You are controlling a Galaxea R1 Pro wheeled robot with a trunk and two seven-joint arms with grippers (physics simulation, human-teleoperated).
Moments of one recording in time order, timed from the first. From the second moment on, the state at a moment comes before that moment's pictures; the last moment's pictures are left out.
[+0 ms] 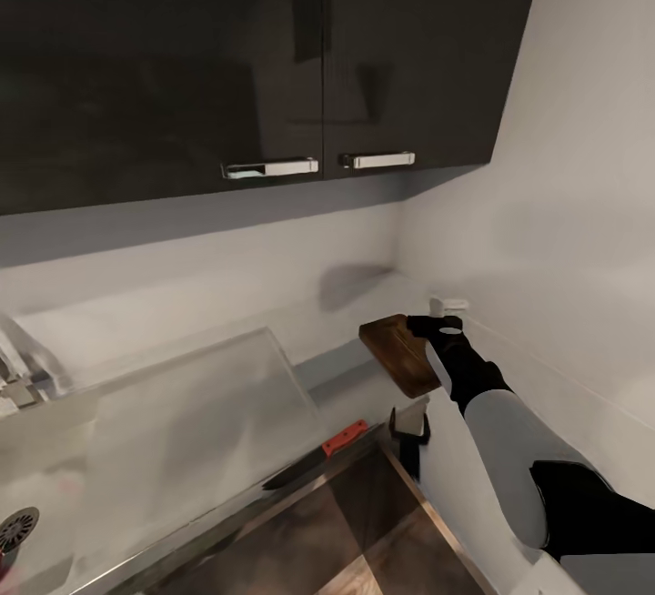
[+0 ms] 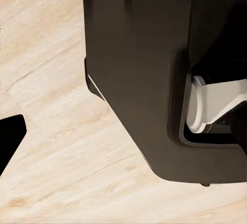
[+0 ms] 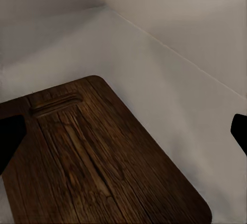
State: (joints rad) left arm 0.43 -0.02 -0.10 -0.81 0.07 0.23 0.10; right arm -1.03 0.05 -0.07 -0.53 0.12 0.24 -0.18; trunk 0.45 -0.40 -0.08
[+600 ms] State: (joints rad) left arm 0.43 -0.02 -0.10 -0.80 0.07 0.23 0.10; right arm -1.03 0.04 -0.07 -0.53 0.12 0.24 -0.18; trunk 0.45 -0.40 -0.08
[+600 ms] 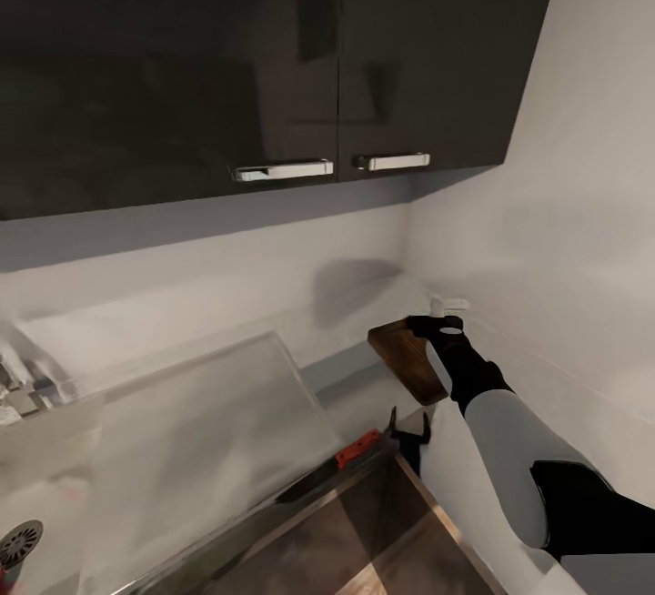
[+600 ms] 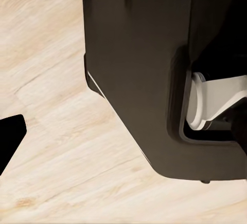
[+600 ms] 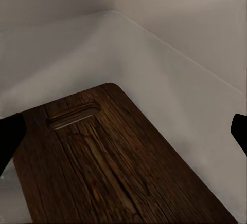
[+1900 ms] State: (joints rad) left arm 0.43 -0.03 -0.10 -0.76 0.07 0.23 0.10; right arm -1.03 0.04 -0.07 -0.53 0.13 0.24 -0.18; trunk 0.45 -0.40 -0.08
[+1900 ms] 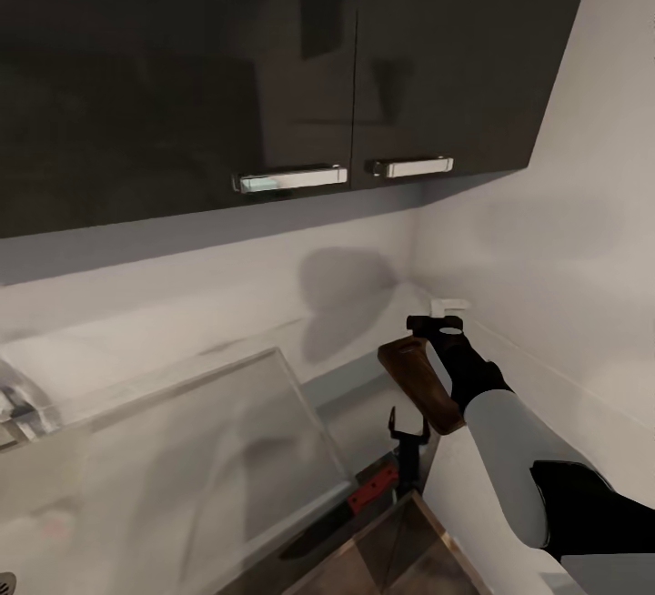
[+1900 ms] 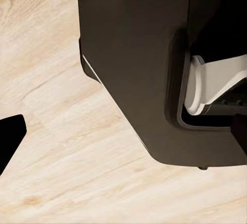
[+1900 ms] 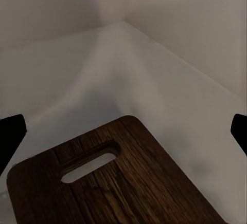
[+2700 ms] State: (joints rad) left arm 0.43 -0.03 -0.10 -0.75 0.07 0.23 0.10; right arm -1.03 0.04 -0.07 -0.53 0.13 0.24 -0.18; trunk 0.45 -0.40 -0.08
